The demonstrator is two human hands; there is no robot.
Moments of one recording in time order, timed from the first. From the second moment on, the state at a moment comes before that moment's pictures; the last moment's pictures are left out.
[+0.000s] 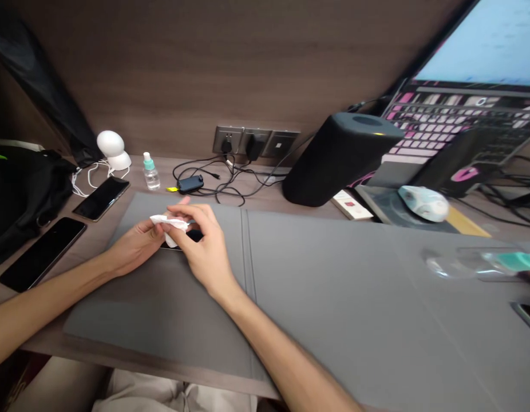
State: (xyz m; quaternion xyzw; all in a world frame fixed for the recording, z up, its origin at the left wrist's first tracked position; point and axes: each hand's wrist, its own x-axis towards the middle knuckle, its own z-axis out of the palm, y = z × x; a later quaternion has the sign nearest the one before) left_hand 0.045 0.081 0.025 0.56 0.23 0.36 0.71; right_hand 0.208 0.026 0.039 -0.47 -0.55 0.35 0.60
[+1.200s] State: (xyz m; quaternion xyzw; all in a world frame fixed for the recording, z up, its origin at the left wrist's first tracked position) left_hand 0.022 0.129 0.004 0.69 0.42 0.42 0.41; right_hand 0.242 0.040 0.006 -0.45 -0.85 -0.13 0.25
